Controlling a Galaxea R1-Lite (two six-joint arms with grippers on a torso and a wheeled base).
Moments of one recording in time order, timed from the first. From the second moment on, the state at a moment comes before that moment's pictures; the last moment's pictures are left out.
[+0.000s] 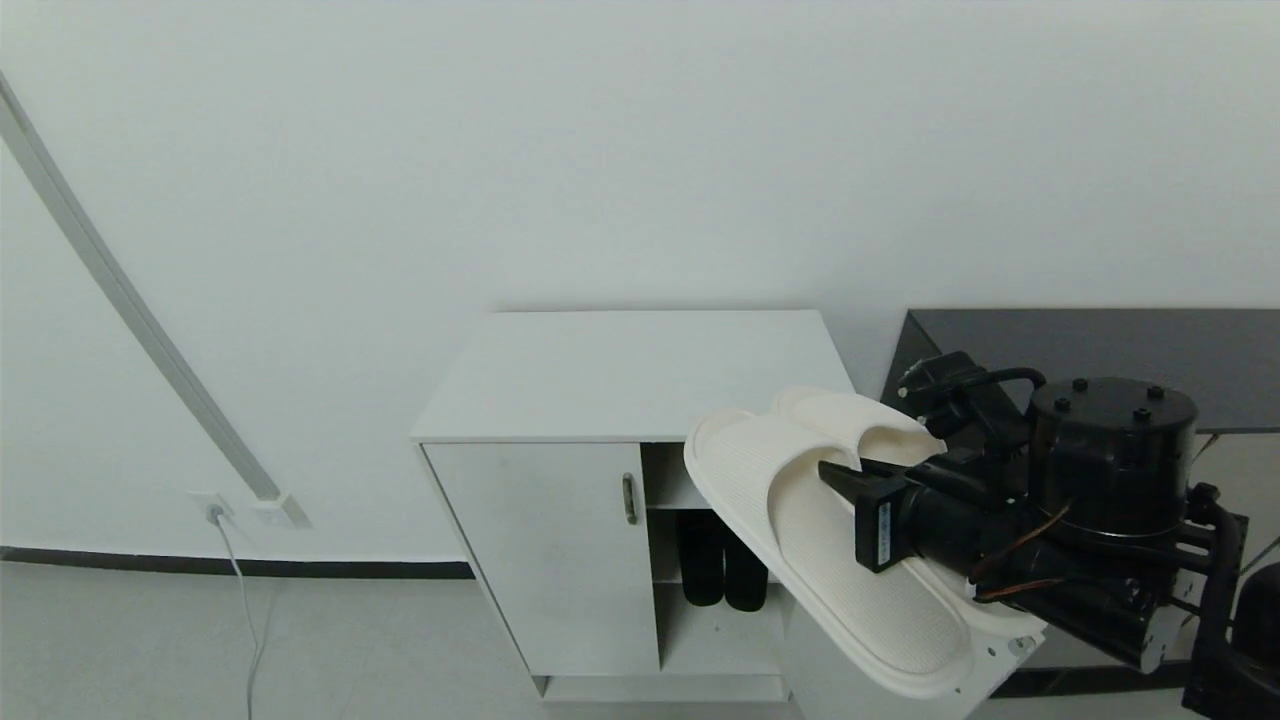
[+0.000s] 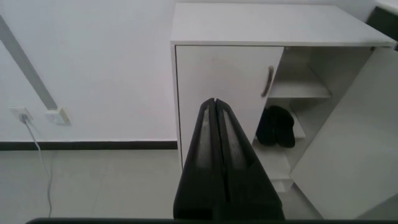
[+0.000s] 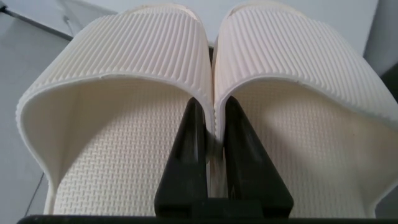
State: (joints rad) left arm 0.00 0.00 0.00 0.00 0.01 -0.01; right arm 0.71 1.64 -0.65 -0.77 -0.18 0.10
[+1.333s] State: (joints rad) left arm 0.00 0.00 0.00 0.00 0.01 -0.01; right arm 0.77 1.65 -0.61 -0.83 -0.18 0.10
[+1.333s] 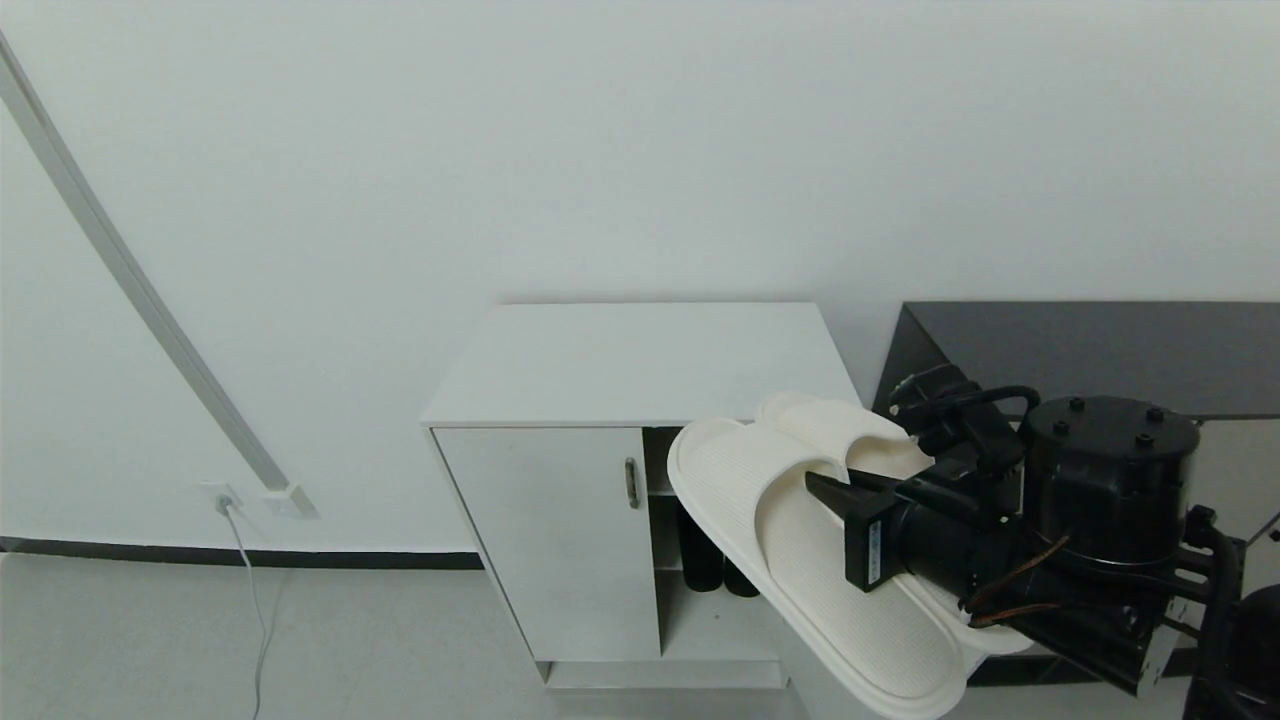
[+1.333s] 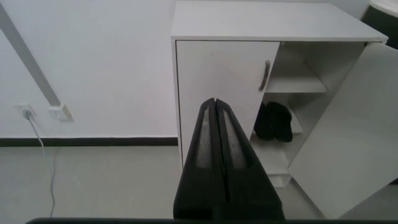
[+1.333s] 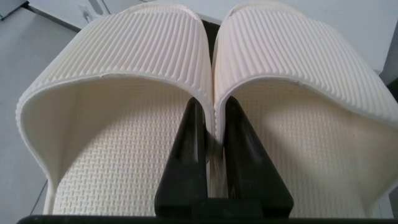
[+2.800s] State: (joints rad) left arm 0.00 0.00 0.00 0.01 0.01 -0.01; right arm 0.77 1.66 -0.60 -0.83 -0.17 0.10
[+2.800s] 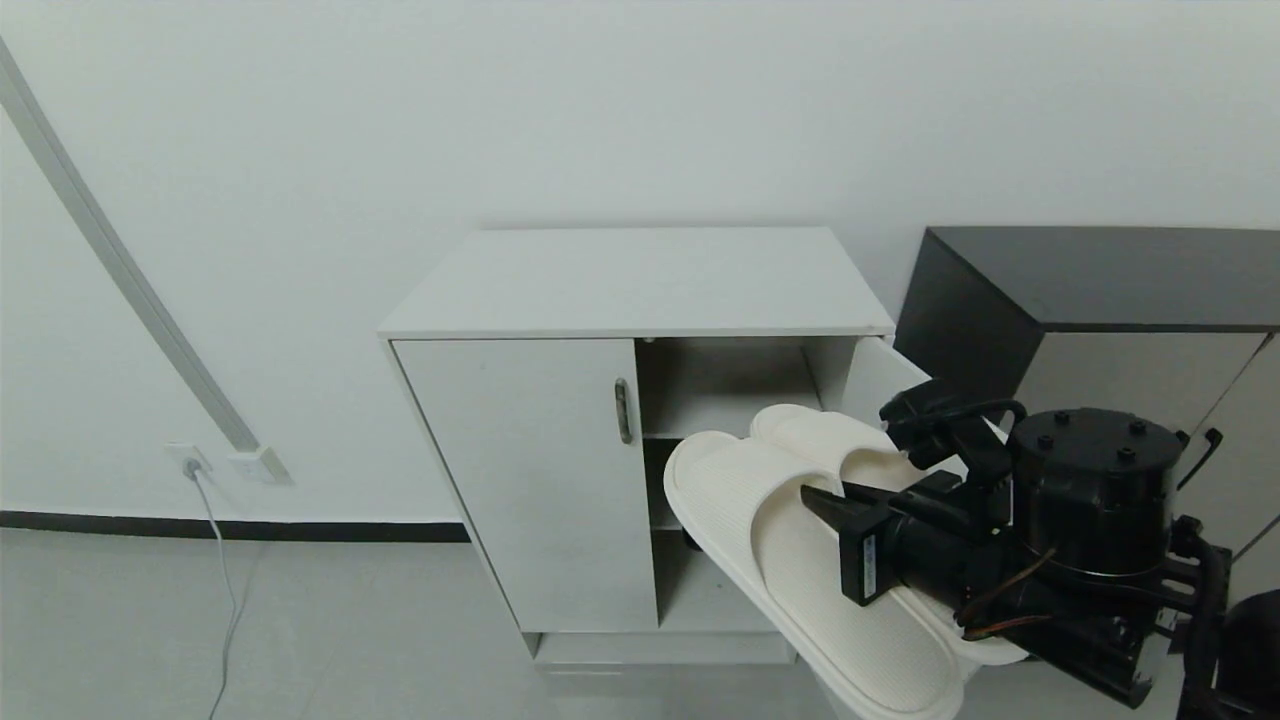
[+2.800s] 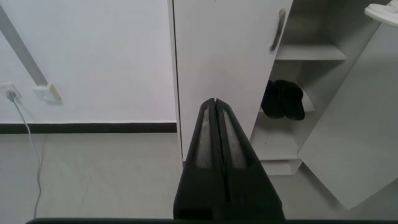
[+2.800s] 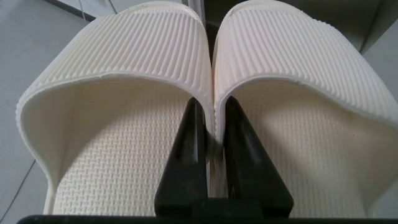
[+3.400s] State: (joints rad) left arm 0.00 0.00 0.00 0.00 0.01 -0.01; right arm 0.78 1.66 -0.60 -0.83 -0.17 0.09
